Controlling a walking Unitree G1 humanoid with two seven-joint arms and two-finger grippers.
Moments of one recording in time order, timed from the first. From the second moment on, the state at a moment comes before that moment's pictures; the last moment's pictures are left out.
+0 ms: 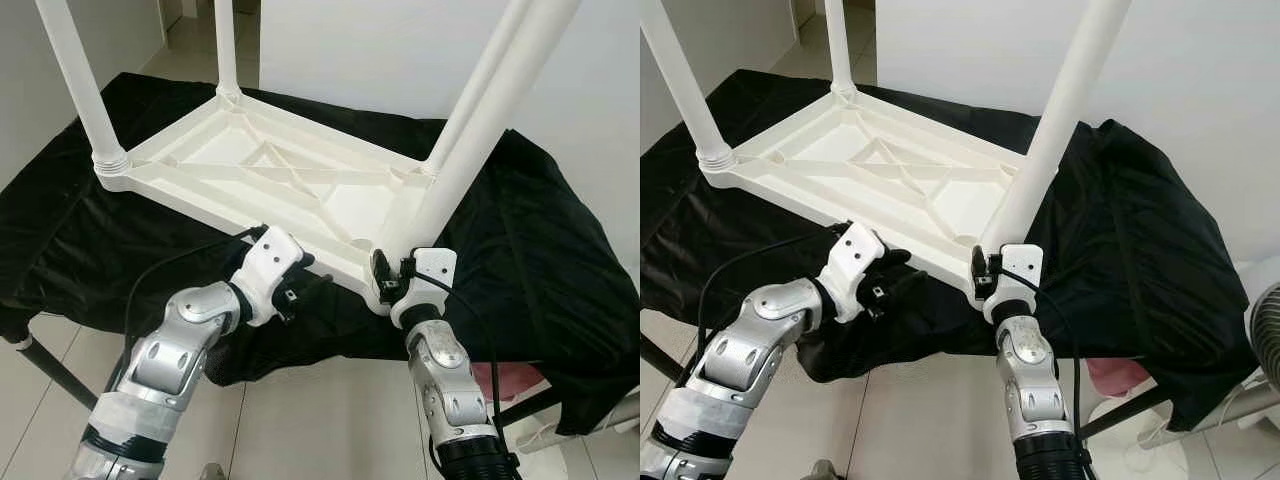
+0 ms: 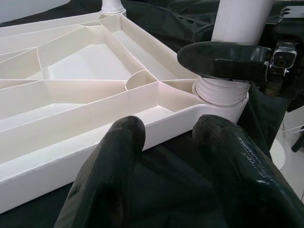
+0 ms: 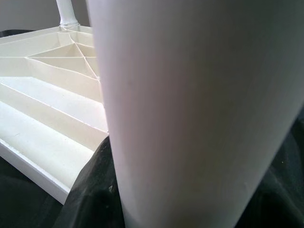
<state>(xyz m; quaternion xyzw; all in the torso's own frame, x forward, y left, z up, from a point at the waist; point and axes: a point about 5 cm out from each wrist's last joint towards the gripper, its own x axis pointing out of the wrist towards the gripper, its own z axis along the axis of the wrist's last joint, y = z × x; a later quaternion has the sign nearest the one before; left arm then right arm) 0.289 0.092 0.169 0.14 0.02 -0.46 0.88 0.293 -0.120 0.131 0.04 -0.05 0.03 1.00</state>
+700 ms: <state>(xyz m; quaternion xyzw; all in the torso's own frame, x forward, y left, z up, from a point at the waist) 0.288 0.090 0.168 0.14 0.02 -0.47 0.87 0.284 -0.135 0.135 0.03 -0.06 0.16 0.98</state>
